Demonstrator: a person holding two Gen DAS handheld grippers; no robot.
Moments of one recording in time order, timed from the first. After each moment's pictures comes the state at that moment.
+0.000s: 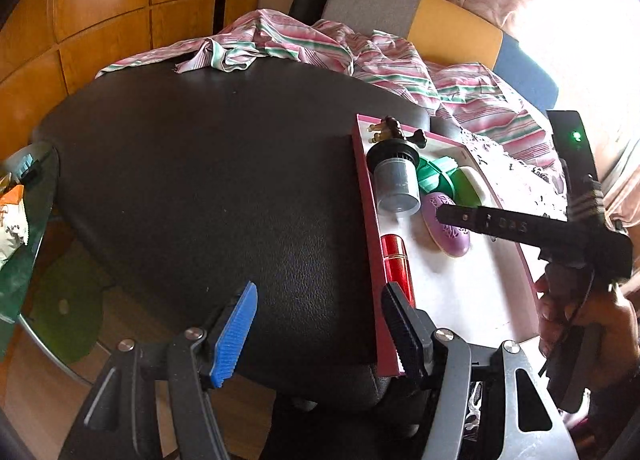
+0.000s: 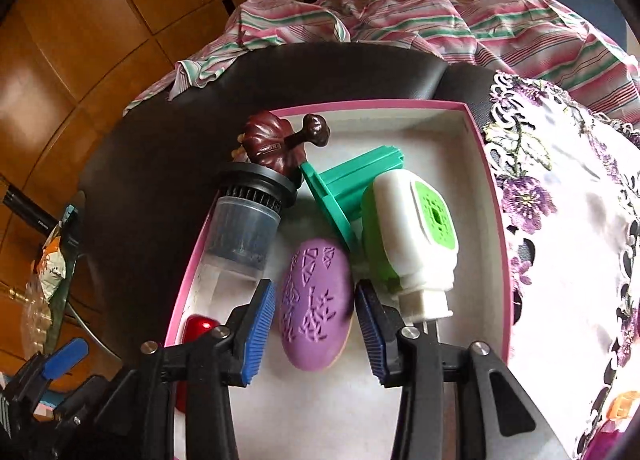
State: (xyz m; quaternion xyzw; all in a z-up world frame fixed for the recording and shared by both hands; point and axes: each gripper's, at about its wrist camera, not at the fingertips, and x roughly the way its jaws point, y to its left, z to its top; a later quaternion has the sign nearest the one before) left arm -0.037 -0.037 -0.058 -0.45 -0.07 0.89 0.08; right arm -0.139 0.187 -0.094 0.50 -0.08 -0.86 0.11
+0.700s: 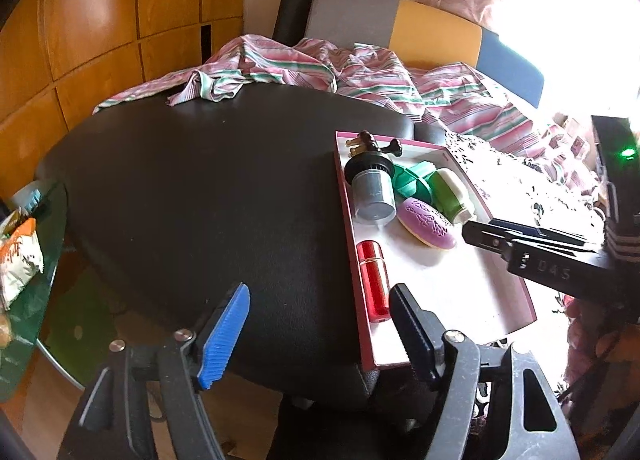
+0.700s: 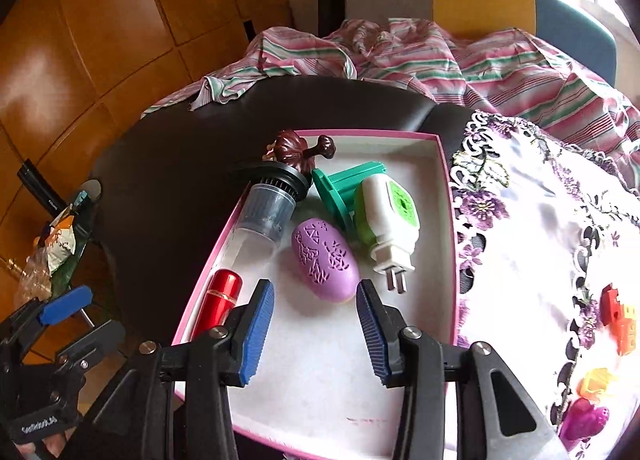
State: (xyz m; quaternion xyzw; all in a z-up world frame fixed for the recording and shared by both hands) left arm -0.019 -0.018 -0.038 -0.41 -0.02 0.91 0.08; right arm -0.080 0.194 -0.056 0.45 -0.04 -0.89 0.11
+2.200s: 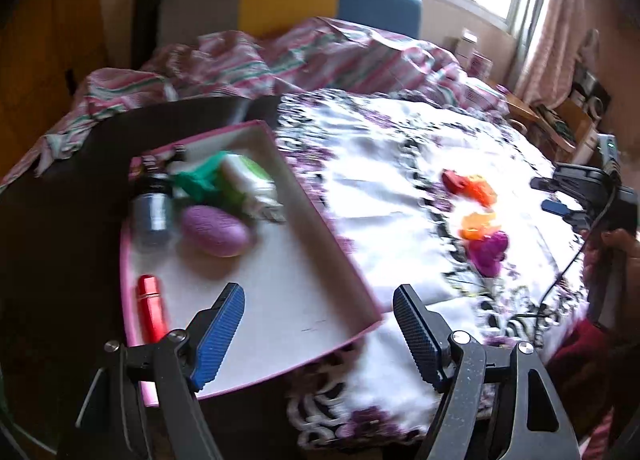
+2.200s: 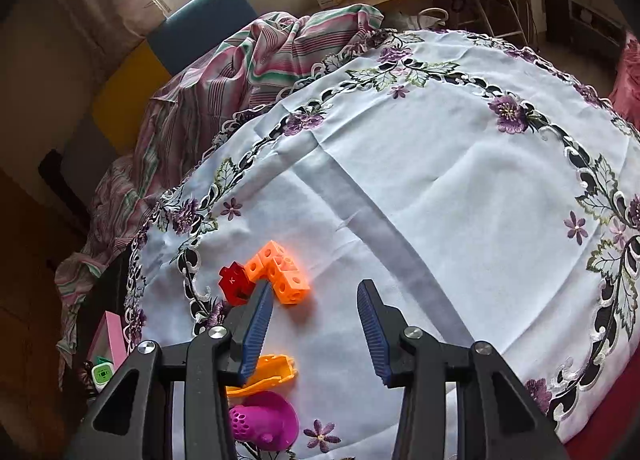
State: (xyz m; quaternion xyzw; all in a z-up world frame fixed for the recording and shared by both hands) left arm -0.011 0.154 -0.027 -0.43 0.07 0.86 0.28; right arm 0.063 0.544 -0.062 0.35 -0.38 -0.81 -0.27
